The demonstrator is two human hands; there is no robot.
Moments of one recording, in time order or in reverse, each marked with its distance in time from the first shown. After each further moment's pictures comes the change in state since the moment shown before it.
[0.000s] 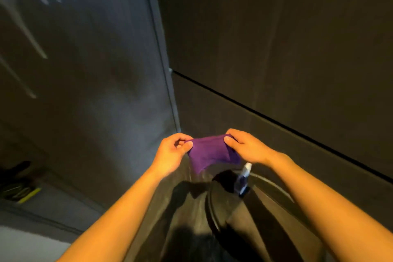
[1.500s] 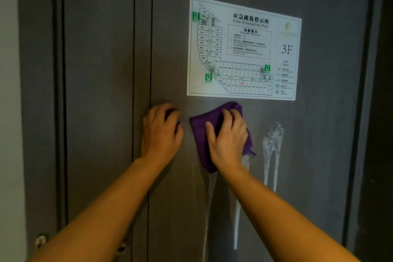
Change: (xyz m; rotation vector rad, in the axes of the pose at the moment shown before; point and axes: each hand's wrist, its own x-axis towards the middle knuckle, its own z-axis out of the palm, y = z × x) left_hand 0.100 0.216 -0.669 1.178 1.312 0.625; right_hand 0.433 -0.680 0.092 0.074 0.975 -0.738
